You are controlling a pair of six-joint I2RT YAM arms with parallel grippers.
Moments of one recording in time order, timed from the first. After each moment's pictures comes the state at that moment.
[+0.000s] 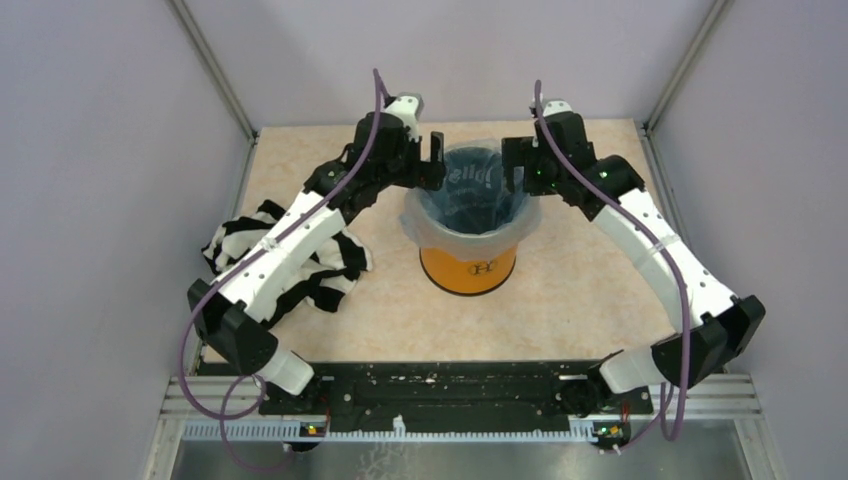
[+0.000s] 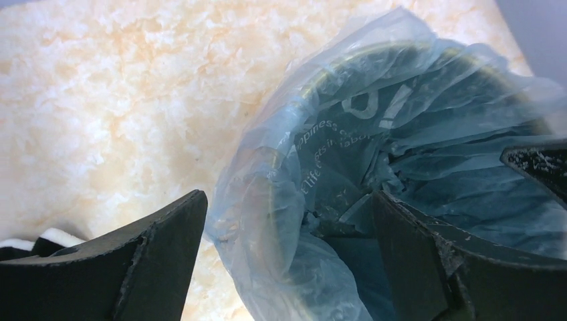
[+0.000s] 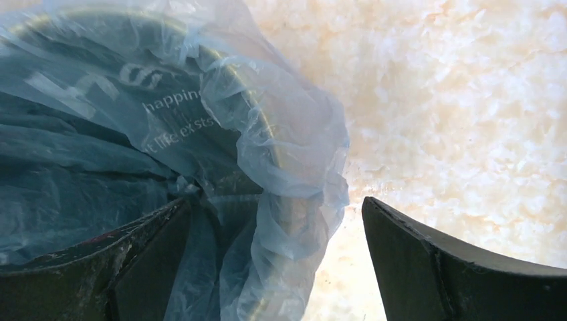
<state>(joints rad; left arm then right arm) -0.62 1.54 1.60 -0.54 -0.10 -0.28 0.51 1.43 1.56 -0.83 0.25 0.29</state>
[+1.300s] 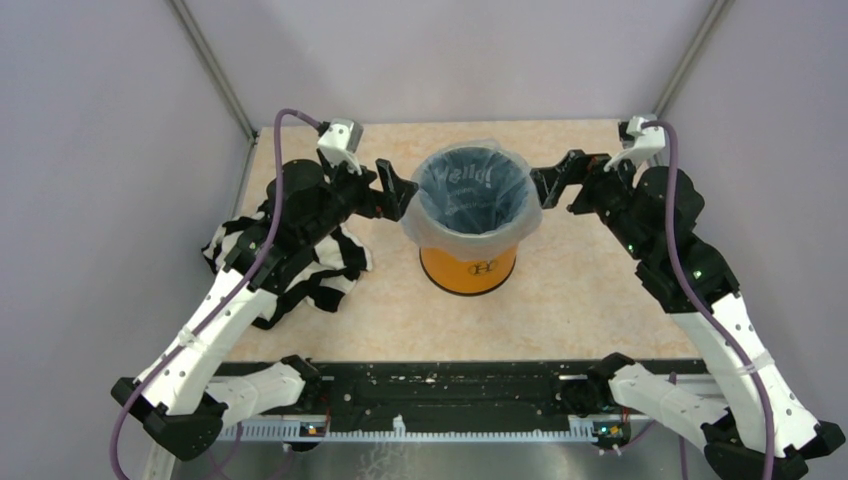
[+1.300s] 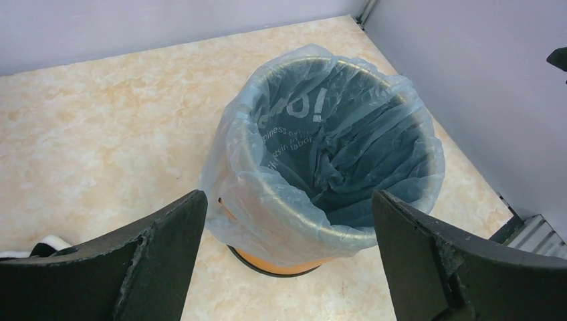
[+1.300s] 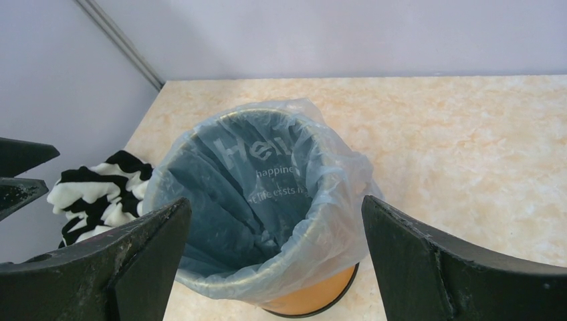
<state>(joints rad) -0.62 1.04 1.30 -0.41 -0.01 -0.29 0.51 0.88 1.29 -0.49 0.16 0.31</state>
